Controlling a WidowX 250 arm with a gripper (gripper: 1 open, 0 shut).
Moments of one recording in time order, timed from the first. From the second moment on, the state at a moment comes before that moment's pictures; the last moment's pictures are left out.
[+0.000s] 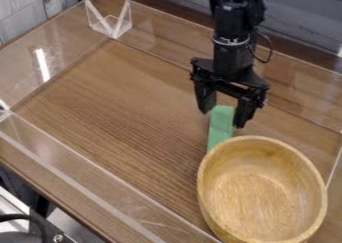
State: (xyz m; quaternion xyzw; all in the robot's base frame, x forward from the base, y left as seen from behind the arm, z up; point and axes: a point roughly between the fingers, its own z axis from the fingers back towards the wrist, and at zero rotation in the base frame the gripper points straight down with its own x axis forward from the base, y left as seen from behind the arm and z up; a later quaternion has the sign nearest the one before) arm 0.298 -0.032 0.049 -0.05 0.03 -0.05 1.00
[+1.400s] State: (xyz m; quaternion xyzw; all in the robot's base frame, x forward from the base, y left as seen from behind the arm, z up) arm 0.310 -0.028 0.034 -0.05 0.00 -0.04 1.00
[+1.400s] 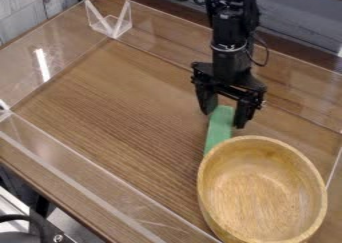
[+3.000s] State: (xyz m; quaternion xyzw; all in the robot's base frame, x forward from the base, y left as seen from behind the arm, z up) arm 0.308 -0.024 0.047 -0.05 0.03 -0.03 1.00
